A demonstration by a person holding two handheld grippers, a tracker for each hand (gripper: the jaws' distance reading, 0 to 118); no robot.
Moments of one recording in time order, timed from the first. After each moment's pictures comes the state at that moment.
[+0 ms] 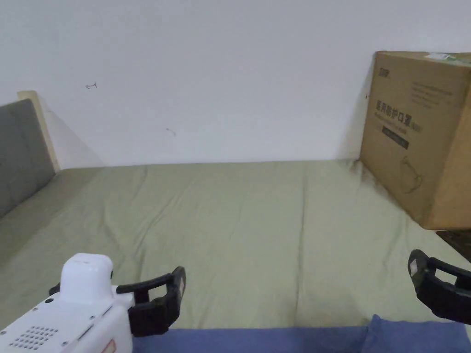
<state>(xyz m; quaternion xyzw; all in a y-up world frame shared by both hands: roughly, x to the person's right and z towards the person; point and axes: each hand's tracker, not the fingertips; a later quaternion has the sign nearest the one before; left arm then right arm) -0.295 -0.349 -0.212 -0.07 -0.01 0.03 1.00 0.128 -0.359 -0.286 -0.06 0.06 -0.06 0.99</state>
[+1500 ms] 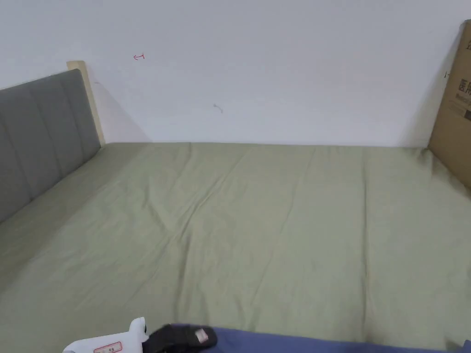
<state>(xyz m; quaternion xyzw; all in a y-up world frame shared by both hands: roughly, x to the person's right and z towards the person) -0.479 -0.597 -0.337 -0.36 -0.18 0.57 0.71 0.073 -0.371 -0.296 -0.21 0.13 -0.05 0.97</state>
